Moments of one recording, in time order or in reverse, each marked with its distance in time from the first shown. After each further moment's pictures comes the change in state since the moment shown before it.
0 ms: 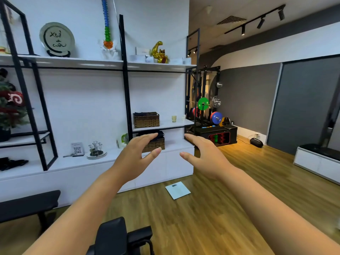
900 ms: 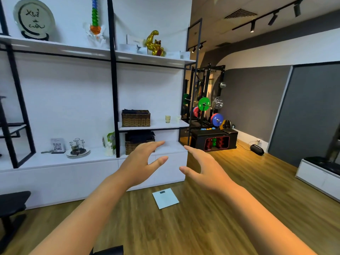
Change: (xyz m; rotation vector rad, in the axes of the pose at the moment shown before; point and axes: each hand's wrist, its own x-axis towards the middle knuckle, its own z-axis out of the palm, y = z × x) left_hand 0.191 -0.005 0.200 -0.024 -0.098 -0.054; right_hand 0.126 0.228 -0.007 0.008 -0.098 0.007
